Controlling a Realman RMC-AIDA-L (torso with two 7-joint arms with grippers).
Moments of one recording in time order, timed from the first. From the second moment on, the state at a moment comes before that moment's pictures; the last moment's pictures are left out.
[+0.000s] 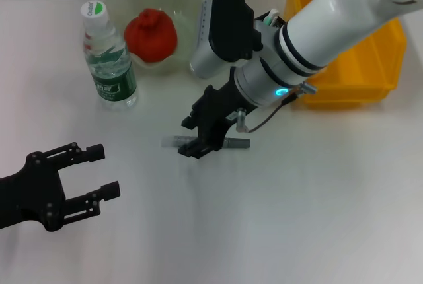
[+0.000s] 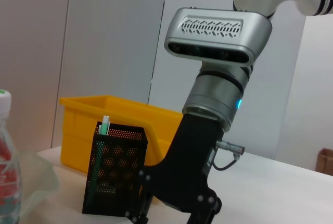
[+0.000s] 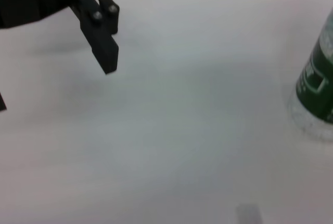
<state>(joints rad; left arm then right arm) -0.25 -1.96 0.79 0.45 1.77 1.75 -0.98 1.07 2.09 -1.69 -0.54 -1.99 -1.06 1.88</state>
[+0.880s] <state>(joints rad) -0.27 -1.98 0.76 0.45 1.76 1.73 -0.99 1.04 2.09 -1.75 -0.50 -1.99 -0.97 1.88</state>
